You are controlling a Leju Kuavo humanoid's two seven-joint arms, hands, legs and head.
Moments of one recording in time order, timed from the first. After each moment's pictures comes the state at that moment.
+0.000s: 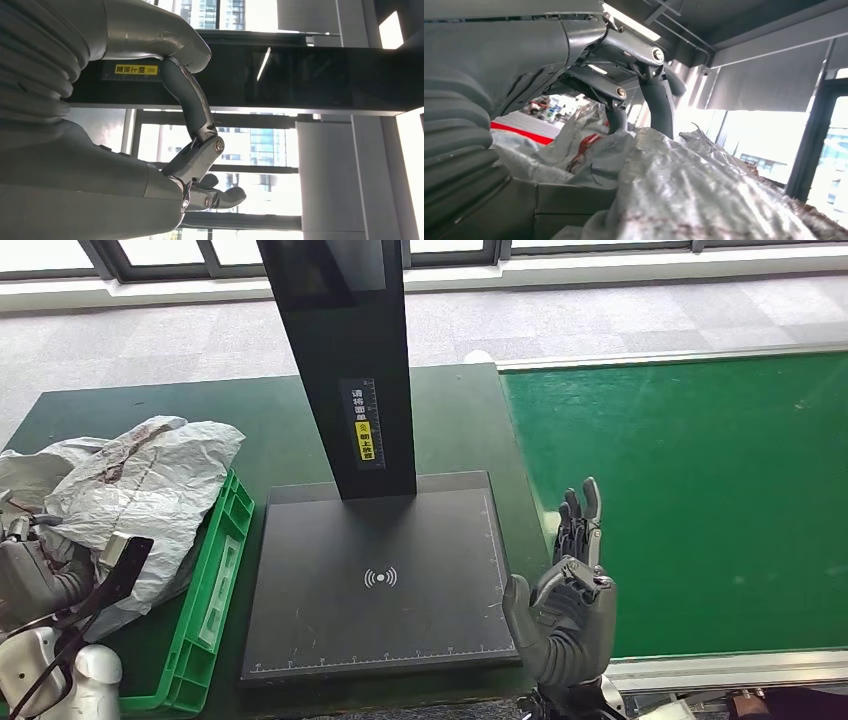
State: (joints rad) left arm -0.12 -0.03 0.58 -1.44 -1.26 0.63 -0.08; right arm 0.18 0.13 0.41 -1.89 0.20 -0.20 -0.70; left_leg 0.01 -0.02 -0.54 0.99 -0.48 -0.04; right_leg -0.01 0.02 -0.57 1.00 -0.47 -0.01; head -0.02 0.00
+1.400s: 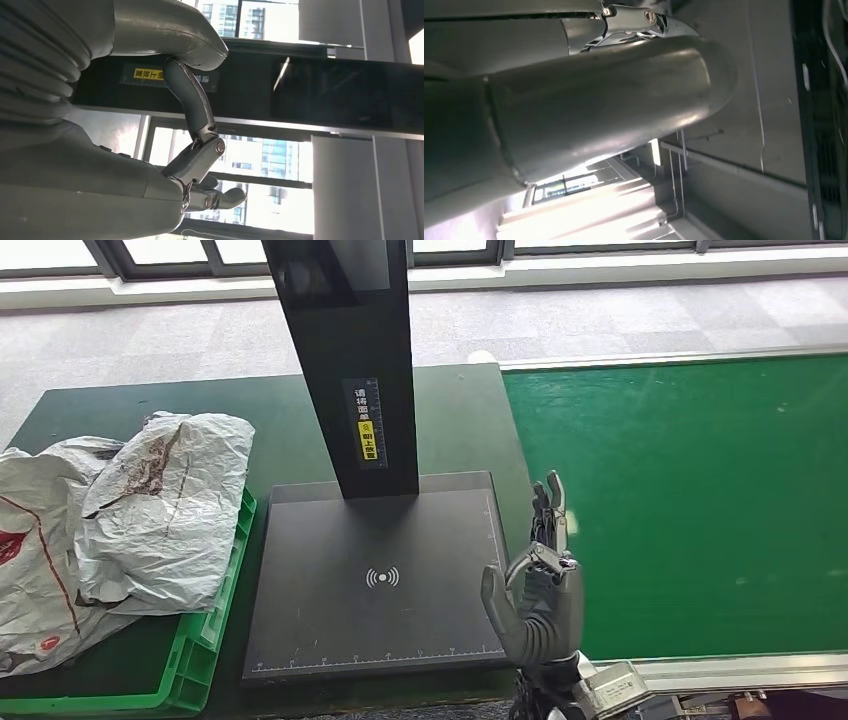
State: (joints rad) left arm -0.12 -0.25 0.86 -2.07 -0.39 0.70 -0.68; right arm 0.11 0.14 0.41 -1.76 0.24 -0.19 -0.70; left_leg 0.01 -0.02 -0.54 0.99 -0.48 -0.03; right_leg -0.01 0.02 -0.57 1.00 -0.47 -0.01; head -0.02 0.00
